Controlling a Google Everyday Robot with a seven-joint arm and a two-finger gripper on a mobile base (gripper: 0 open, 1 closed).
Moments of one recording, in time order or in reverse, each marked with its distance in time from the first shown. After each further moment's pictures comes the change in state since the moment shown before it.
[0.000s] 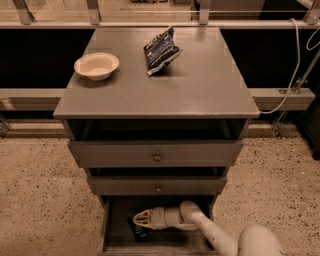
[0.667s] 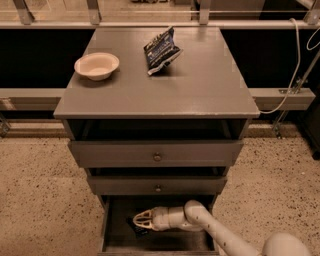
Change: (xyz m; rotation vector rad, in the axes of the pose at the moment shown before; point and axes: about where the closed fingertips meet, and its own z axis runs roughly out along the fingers) arm -0.067 0.016 -0.030 -0.002 -0.051 -0.146
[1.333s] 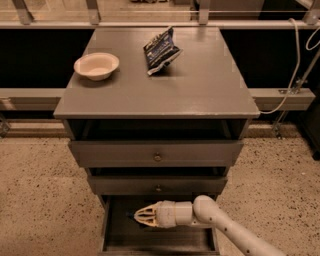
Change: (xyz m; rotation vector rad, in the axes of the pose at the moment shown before) arm -0.111 -0.009 -0.050 0.027 0.026 -0.242
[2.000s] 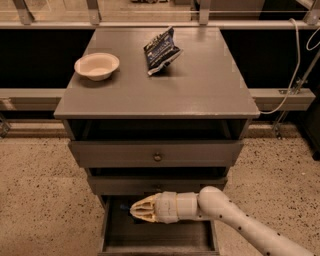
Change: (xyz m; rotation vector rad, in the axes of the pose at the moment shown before) arm -0.124 -0.046 -0.036 -0.004 0.019 -0.194
